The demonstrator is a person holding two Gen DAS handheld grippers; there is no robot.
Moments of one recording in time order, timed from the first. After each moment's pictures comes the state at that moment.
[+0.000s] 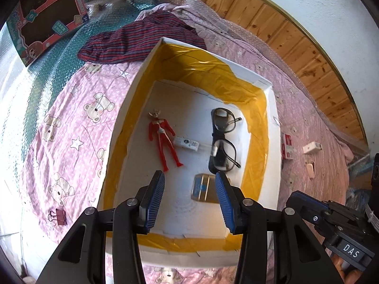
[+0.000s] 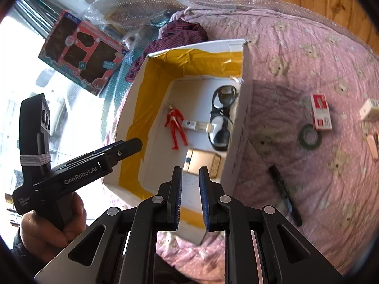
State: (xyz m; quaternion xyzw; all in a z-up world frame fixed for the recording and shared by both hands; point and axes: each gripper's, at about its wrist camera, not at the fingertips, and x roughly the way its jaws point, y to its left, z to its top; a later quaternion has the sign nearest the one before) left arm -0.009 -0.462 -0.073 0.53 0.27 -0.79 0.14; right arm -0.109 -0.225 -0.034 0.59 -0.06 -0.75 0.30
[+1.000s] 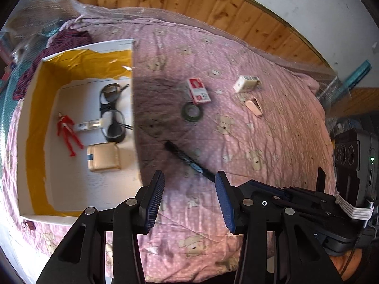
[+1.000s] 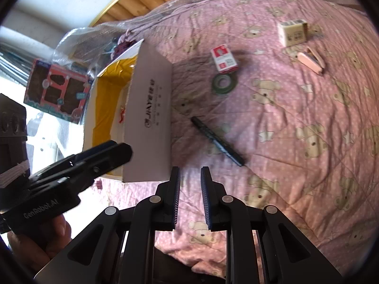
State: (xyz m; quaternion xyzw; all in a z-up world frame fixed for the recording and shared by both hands) left arm -0.036 -0.276 -0.050 0.57 0.16 -0.81 -0.03; right arm -0.049 -0.062 -0.061 0.60 -0.18 -0.76 0.19
